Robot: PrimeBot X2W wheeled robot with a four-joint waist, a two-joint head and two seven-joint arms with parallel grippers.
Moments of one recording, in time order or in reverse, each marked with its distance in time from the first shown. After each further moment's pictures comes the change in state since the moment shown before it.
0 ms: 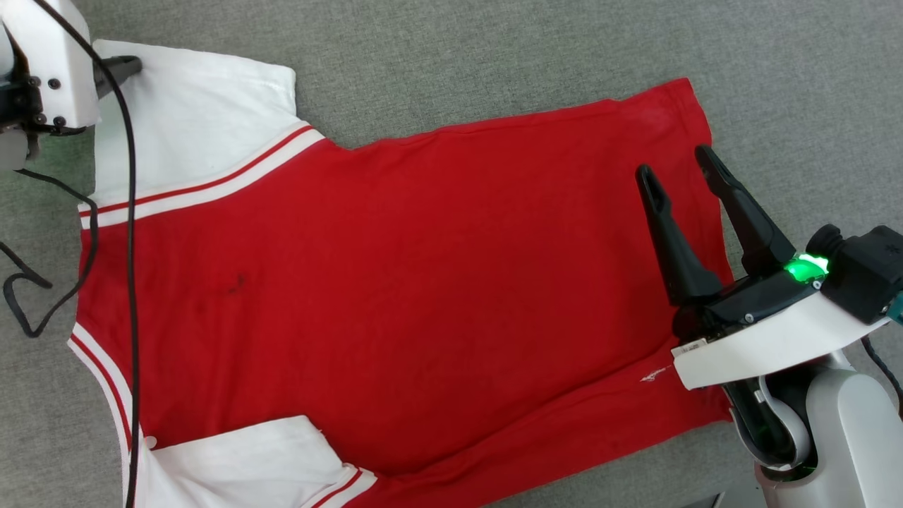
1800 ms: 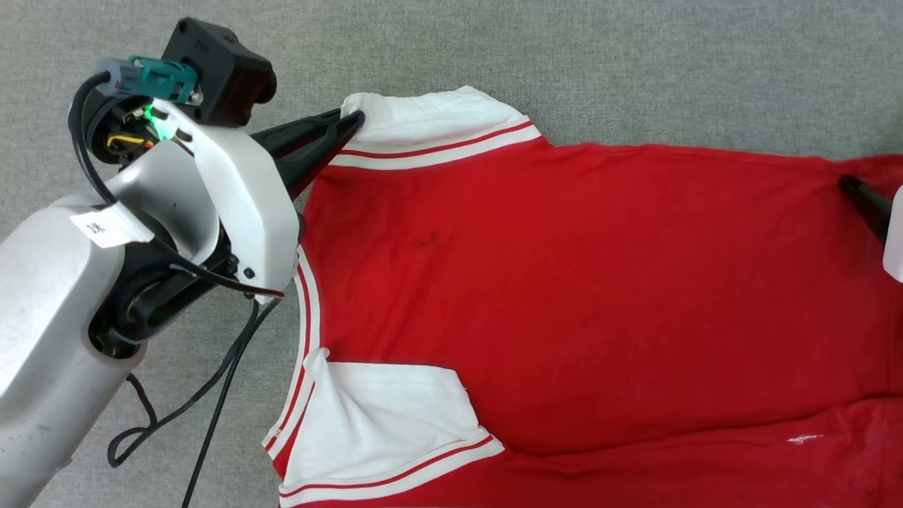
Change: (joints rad) left arm 0.292 0.052 -0.141 -0.713 -0.043 0.026 -0.447; right arm -0.282 -0.324 -0.188 0.379 -0.035 0.000 0.859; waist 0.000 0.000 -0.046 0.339
